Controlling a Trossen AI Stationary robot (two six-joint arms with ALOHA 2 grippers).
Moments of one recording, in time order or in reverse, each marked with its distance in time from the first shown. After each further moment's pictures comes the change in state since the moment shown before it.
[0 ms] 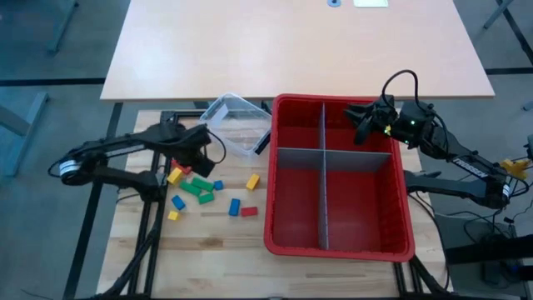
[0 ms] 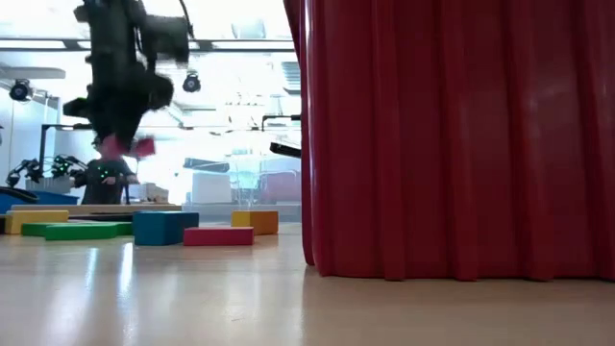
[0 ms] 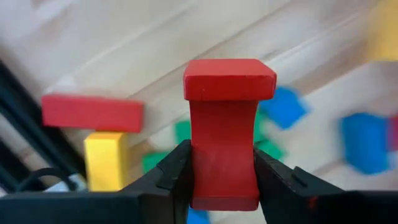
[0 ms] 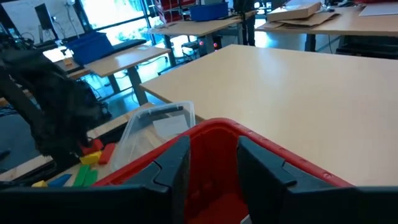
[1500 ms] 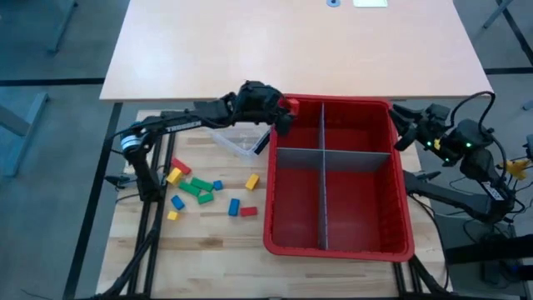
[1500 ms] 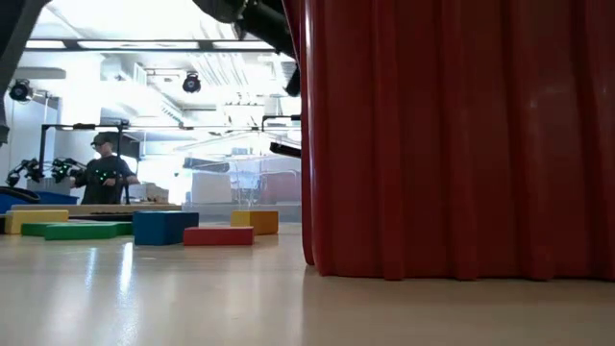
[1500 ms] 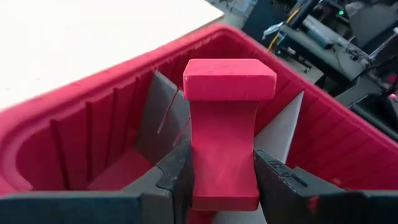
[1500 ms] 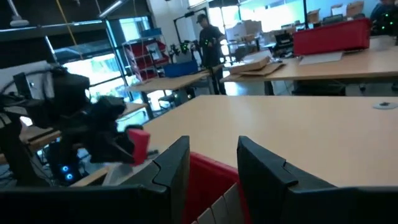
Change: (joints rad) left arm -0.029 0.659 0.678 0.987 0.088 0.248; right arm 0.000 -0.397 0.000 -0.200 0.174 0.018
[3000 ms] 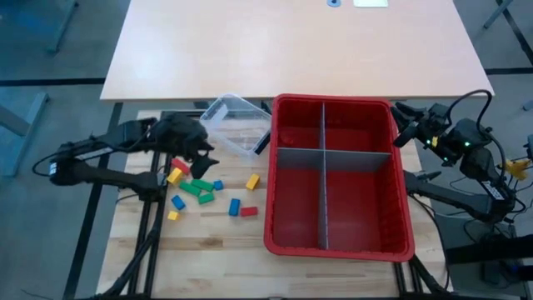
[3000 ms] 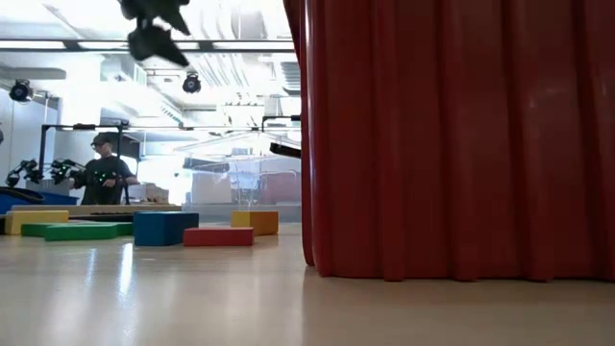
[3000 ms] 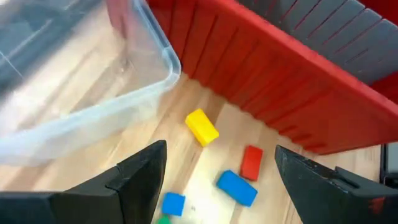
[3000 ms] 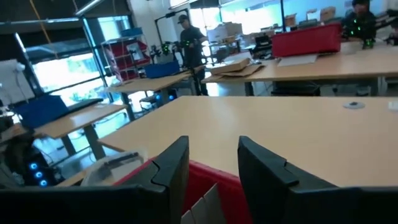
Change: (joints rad) left arm -0.163 -0.824 -0.473 -0.724 -0.072 0.077; right arm 0.000 0.010 0.000 -0.010 0.085 -0.003
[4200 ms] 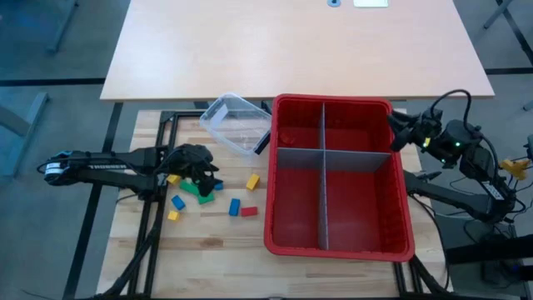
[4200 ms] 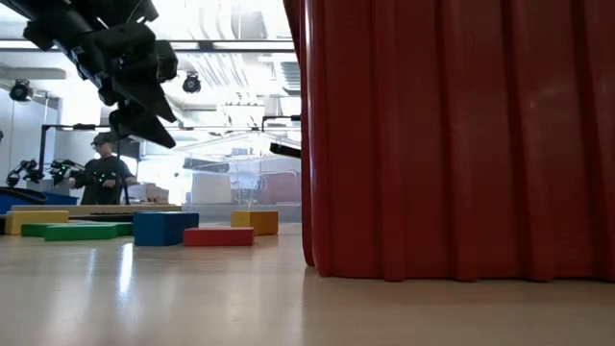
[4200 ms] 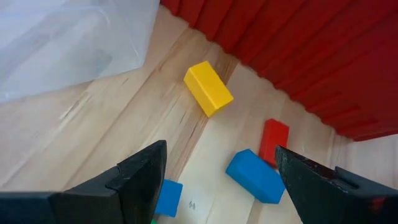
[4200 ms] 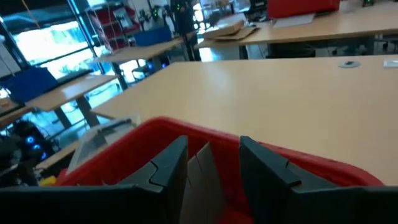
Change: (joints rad) left arm -0.086 -0.125 -0.546 0.438 -0.027 -0.119; right arm 0.000 -0.001 -0.003 -0.163 -0.011 0.072
